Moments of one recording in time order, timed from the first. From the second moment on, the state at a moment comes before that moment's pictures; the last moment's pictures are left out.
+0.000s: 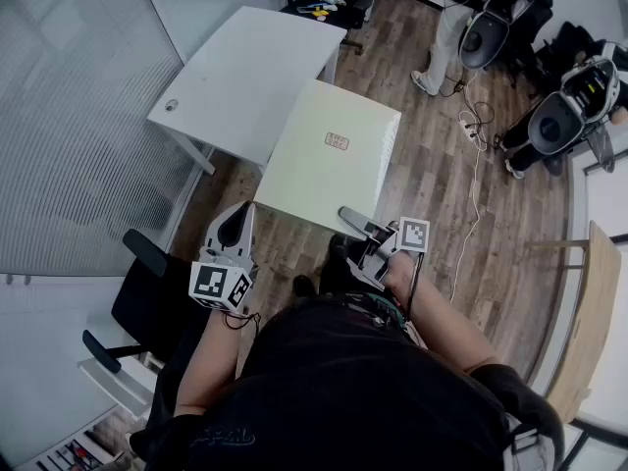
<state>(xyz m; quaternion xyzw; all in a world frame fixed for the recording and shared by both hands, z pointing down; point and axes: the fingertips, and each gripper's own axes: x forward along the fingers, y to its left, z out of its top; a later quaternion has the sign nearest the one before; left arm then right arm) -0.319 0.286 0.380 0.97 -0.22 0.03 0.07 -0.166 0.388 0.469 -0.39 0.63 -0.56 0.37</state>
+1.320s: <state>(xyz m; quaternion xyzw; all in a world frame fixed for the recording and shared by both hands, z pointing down) -0.198 0.221 0.392 0.97 -0.23 0.06 0.05 -0.039 0.309 0.482 -0.38 0.64 -0.57 0.35</state>
